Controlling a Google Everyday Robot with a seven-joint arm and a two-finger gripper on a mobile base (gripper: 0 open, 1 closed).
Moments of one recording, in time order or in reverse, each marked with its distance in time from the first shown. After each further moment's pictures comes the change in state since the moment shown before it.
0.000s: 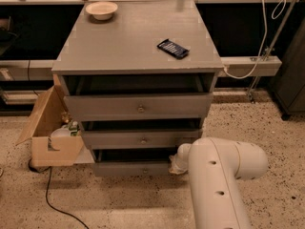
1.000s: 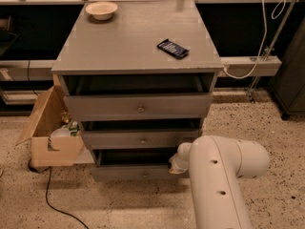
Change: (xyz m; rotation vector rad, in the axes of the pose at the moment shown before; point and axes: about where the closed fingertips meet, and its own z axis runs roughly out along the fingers) arm -0.004 -0.002 -0.012 0.000 0.000 0.000
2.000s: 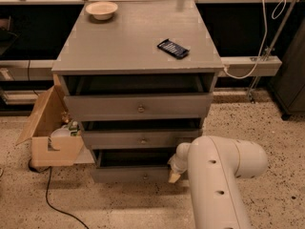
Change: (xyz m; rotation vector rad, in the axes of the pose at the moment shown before) arm -0.001 0.005 0.004 -0.021 0.002 -0.016
